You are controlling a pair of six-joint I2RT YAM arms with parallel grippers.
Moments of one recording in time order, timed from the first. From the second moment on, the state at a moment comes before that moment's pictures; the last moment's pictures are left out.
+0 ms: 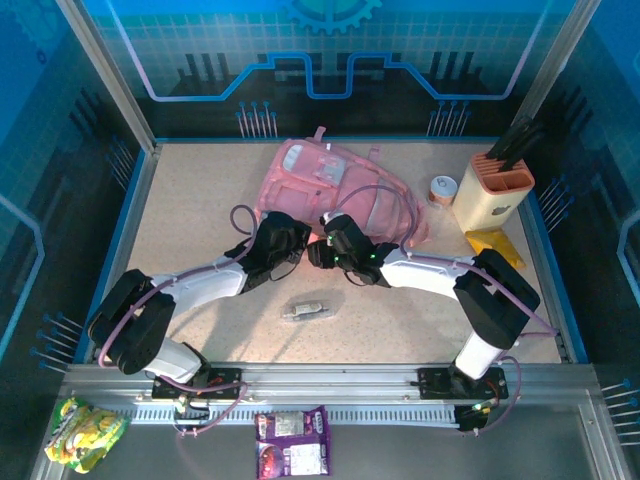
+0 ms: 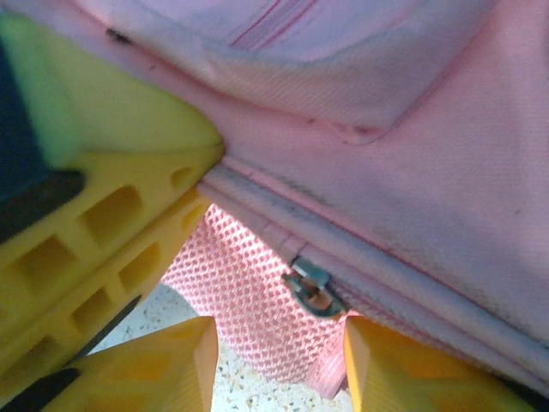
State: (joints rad) left arm -0.61 1.47 0.75 0.18 -0.12 -1.61; right arm 0.81 1.67 0.96 0.00 0.10 0.52
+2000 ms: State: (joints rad) left arm -0.70 1.47 0.76 0.13 -0.17 -1.65; right arm 0.81 1.62 0.98 -0.18 0.25 0.59
